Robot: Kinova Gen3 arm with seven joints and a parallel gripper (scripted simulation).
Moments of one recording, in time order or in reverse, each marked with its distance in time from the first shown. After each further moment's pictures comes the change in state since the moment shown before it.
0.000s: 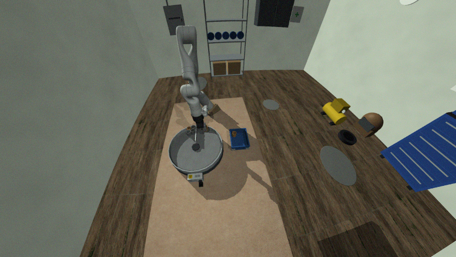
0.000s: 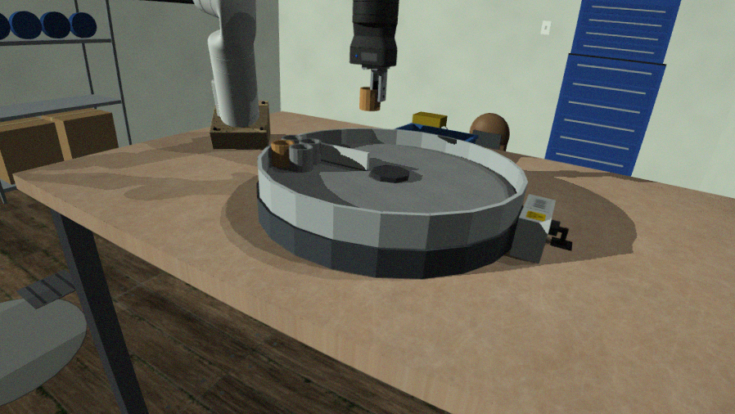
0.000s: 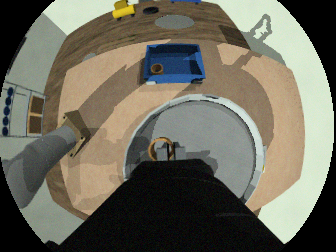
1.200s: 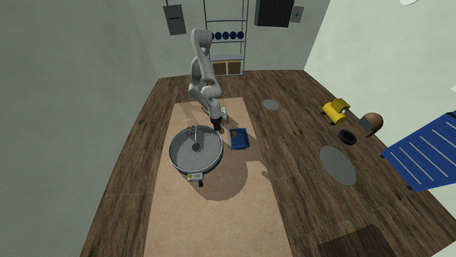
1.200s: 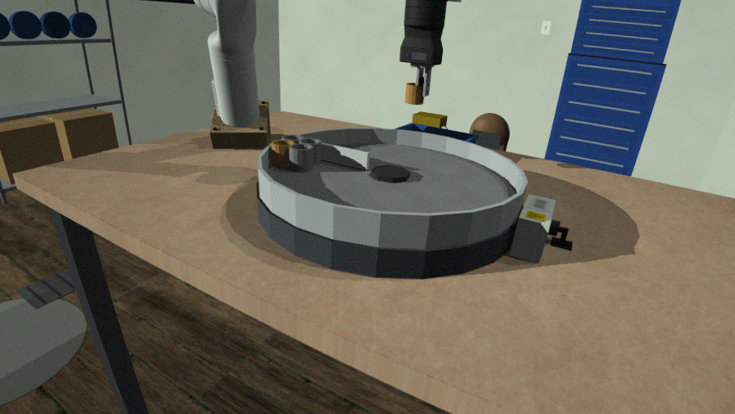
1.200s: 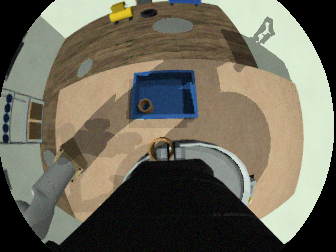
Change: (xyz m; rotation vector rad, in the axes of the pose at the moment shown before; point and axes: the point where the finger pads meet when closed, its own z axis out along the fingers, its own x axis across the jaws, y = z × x) arm 0.039 -0.119 0.000 0.002 -0.003 -0.001
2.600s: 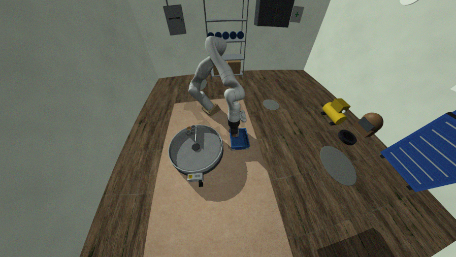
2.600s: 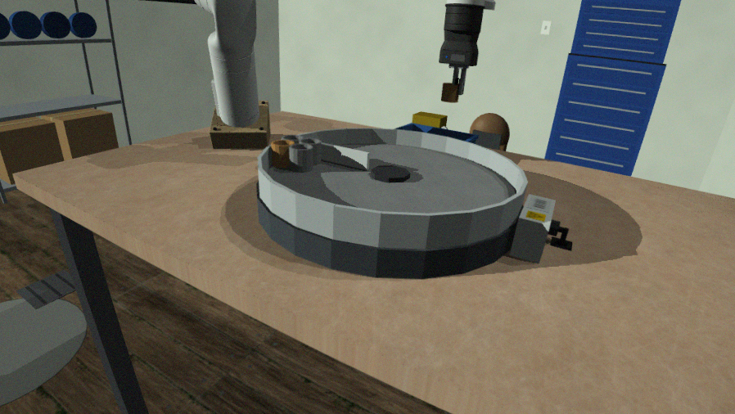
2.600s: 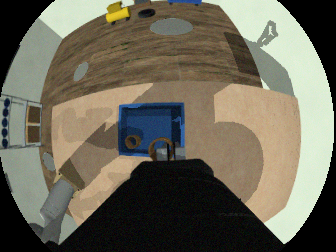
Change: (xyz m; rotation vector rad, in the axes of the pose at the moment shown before) arm 0.042 -0.108 0.004 -0.021 0.009 -0.010
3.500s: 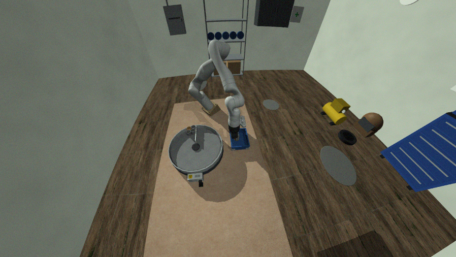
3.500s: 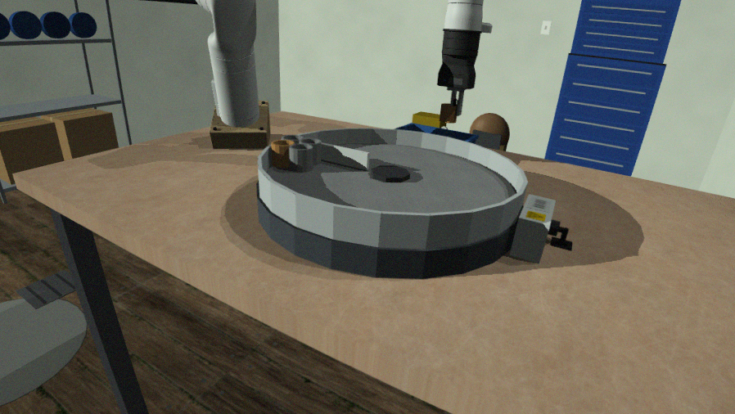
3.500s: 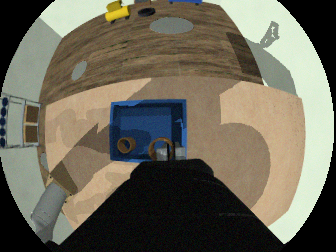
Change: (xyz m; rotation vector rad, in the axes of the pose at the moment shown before) arm 0.001 -0.004 0.047 0.007 0.005 -0.005
